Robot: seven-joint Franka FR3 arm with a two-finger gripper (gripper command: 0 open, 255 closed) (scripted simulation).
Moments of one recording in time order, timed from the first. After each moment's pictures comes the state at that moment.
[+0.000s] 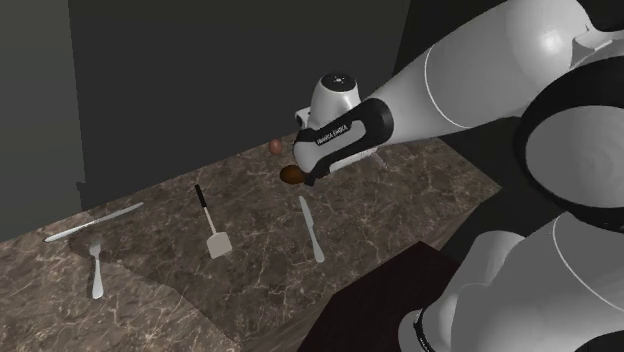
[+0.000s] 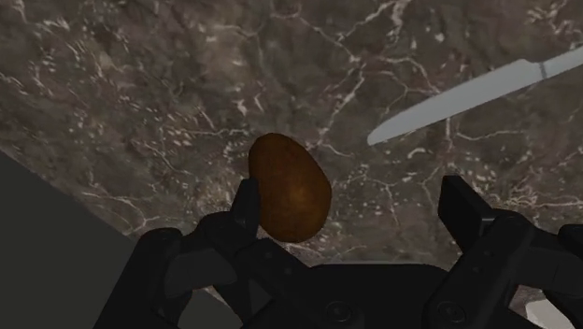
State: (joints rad) arm 0.11 -0.05 -0.47 -2.53 0.05 2.70 -0.82
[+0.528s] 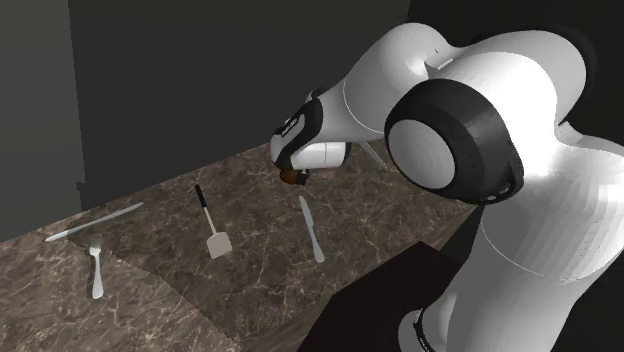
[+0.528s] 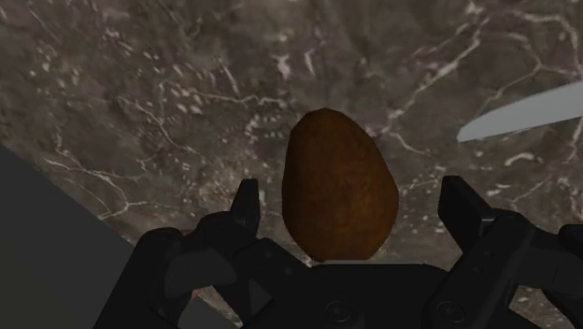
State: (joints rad) arm 0.04 0.26 -0.35 -2.35 0.49 2.82 -1.28
